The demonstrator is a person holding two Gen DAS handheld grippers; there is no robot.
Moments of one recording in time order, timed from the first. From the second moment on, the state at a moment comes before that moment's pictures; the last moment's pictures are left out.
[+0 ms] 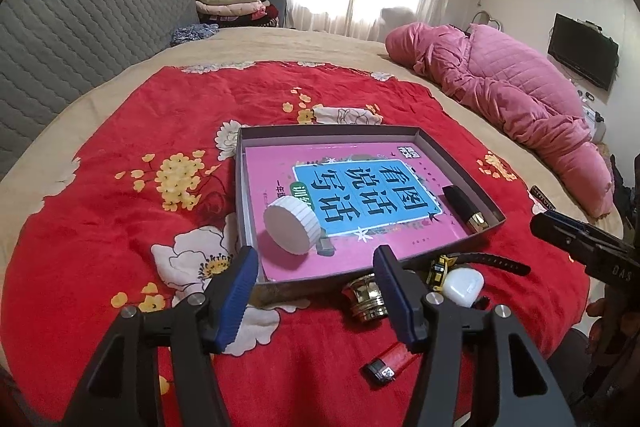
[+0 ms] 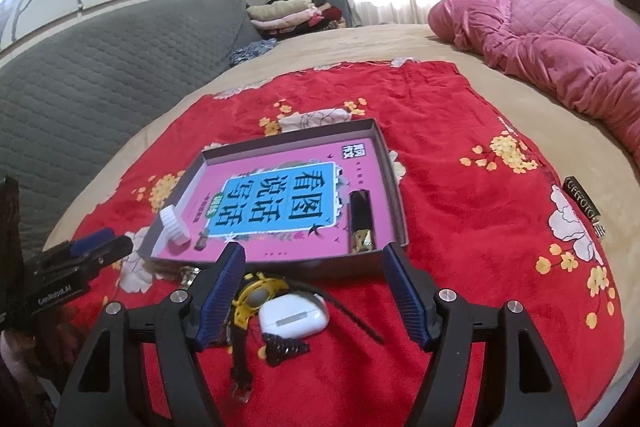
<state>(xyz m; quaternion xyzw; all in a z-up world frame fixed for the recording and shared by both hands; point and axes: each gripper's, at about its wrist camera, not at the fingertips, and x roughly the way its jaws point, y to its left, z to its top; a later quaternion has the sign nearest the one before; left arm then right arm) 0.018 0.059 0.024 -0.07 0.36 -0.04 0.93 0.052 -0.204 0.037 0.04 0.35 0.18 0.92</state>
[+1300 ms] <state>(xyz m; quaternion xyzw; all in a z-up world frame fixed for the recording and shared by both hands) 0.004 0.016 0.010 -0.01 0.42 -0.10 0.90 0.028 -0.183 0.010 0.00 0.42 0.21 0.88</state>
